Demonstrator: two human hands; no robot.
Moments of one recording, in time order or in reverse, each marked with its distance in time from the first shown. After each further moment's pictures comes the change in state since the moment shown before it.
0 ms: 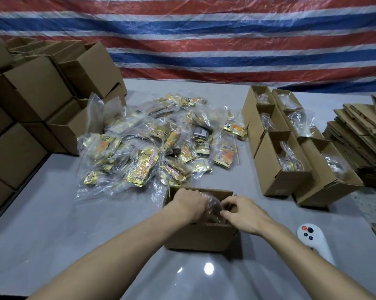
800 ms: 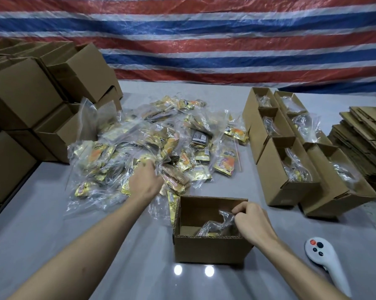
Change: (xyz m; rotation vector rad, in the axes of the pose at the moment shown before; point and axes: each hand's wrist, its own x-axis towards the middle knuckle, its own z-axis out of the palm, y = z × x) left_hand 0.036 -0.121 0.017 -0.646 0.493 -0.687; right_hand 0.023 -0.002 0.004 0.370 0.241 0.241
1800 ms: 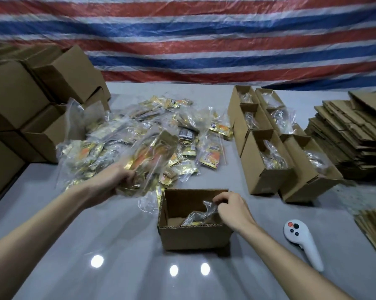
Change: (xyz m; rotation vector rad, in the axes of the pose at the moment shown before) left_hand -0.040 -0.019 -0.084 -0.887 -0.659 -0.057; right_hand -0.005 0.016 0.004 0.087 -0.004 -0.101
